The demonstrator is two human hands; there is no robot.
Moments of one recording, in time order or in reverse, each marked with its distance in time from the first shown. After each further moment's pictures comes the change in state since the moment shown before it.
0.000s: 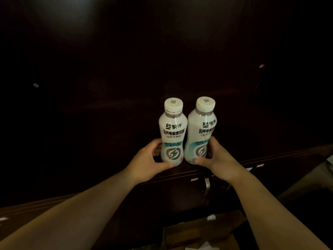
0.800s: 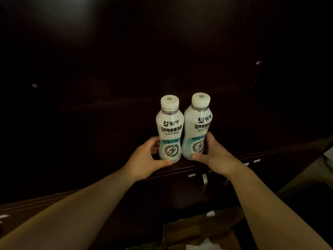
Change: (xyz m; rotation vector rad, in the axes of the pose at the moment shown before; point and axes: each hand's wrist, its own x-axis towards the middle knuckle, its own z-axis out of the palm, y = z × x) left_hand -0.003 0.000 0.004 -0.008 0.017 0.008; right_hand -0.007 -0.012 -0.002 -0.016 -0.026 -0.014
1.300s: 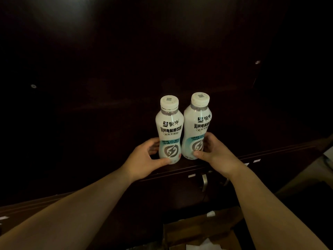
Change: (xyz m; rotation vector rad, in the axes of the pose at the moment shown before) left_hand -0.001 0.006 -0.003 0.018 -0.006 0.023; right_hand 0.005 0.009 -0.001 0.196 0.045 -0.019
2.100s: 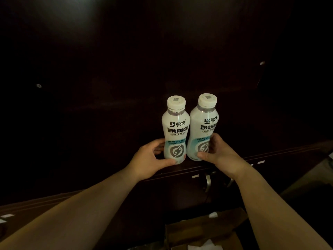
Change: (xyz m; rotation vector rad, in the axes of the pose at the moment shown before) left_hand 0.001 -0.001 0.000 0.038 -0.011 -0.028; right_hand -0.001 -0.002 -0.002 0.027 -0.011 0.027
